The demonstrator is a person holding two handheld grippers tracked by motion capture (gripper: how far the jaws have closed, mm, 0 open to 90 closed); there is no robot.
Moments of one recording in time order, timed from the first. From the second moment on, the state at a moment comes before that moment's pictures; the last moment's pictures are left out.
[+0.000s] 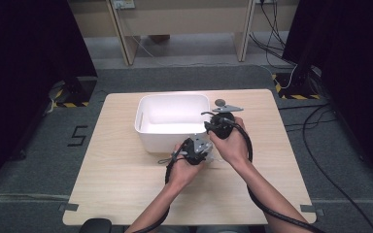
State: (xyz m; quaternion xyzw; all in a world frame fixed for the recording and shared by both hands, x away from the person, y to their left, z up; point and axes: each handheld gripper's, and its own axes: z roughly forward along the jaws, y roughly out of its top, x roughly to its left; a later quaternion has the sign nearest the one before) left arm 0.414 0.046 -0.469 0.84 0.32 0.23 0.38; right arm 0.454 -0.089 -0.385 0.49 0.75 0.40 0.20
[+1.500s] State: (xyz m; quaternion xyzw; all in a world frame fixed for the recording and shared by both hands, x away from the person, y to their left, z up) left arm 0.407 0.040 -0.448 0.82 0.31 0.27 0.40; right arm 0.454 -0.088 -0.386 0.48 0.75 0.40 0.20
